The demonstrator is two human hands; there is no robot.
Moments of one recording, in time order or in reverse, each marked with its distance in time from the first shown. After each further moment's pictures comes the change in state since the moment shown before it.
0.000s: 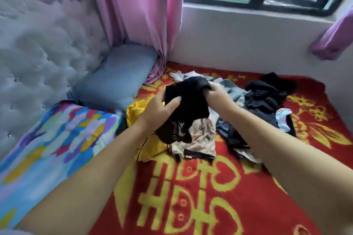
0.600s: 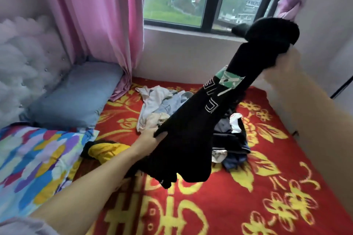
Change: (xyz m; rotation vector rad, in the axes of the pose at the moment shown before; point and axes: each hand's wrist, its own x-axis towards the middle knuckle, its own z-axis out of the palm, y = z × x) left_hand -0.035 0.006 0.085 0.266 -0.273 -0.147; right_hand -0.092 -0.126 -0.223 1.039 0.437 -0.137
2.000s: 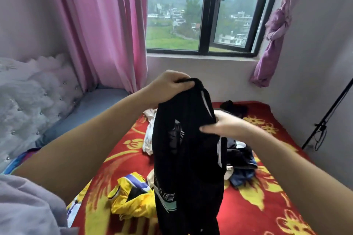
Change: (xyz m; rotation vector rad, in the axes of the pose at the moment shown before) left_hand 0.004 0.217 -0.086 -0.059 -0.065 0.395; right_hand -0.062 0.063 -0.045 -1.287 -0.643 0.227
